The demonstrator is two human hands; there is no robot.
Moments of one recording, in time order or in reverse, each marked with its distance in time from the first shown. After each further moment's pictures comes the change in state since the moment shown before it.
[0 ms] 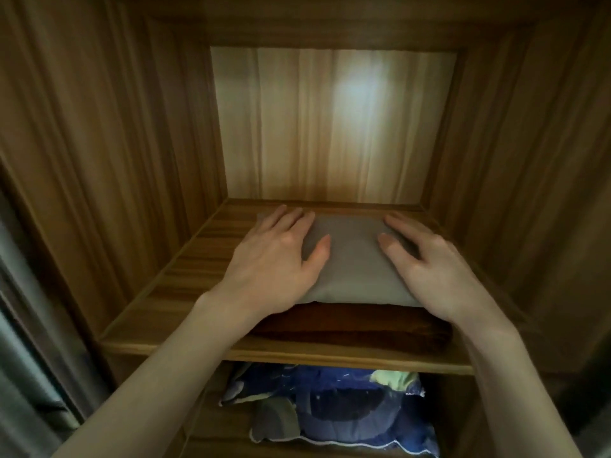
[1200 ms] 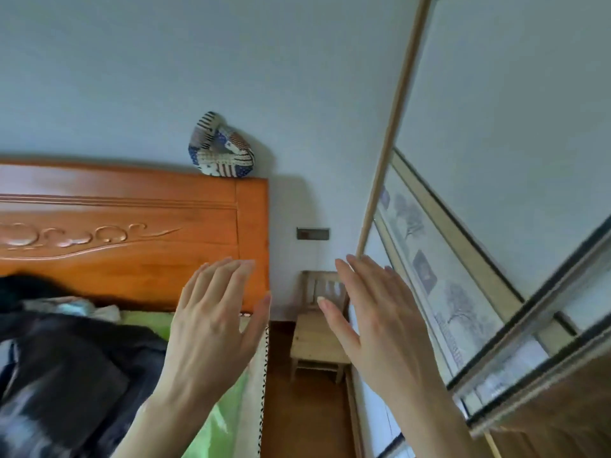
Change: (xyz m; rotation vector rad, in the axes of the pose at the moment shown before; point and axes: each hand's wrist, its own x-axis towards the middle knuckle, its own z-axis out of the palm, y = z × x) left_hand -0.552 0.009 -0.075 0.814 0.546 -1.347; right_hand -0.299 -0.265 0.262 0.414 -0.437 -1.497
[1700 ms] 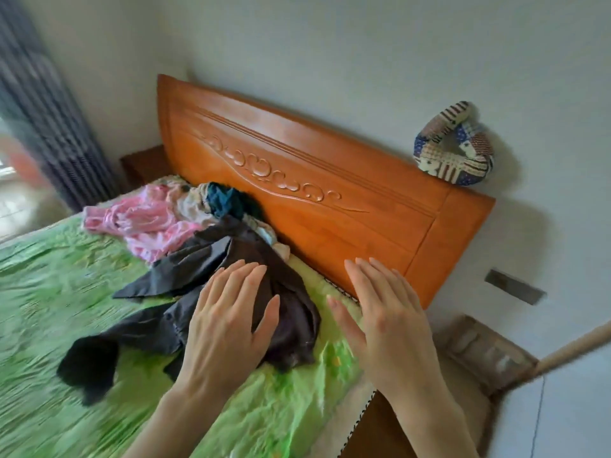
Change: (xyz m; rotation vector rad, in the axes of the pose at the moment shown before) left_hand -0.095 -0.143 -0.050 0.371 0.096 -0.586; right_hand 0.095 -0.168 0.136 0.429 -0.206 -0.526
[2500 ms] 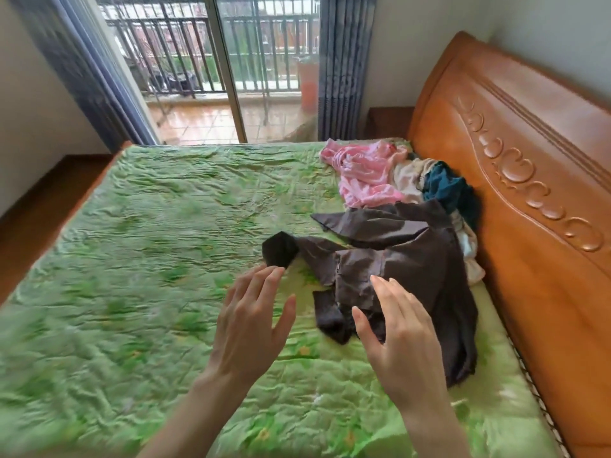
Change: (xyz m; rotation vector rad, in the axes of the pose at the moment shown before) left_hand -0.158 -0.092 -0.048 0.391 0.127 -0.726; right_hand 0.016 -0.136 0.152 0.512 -0.268 -0.520
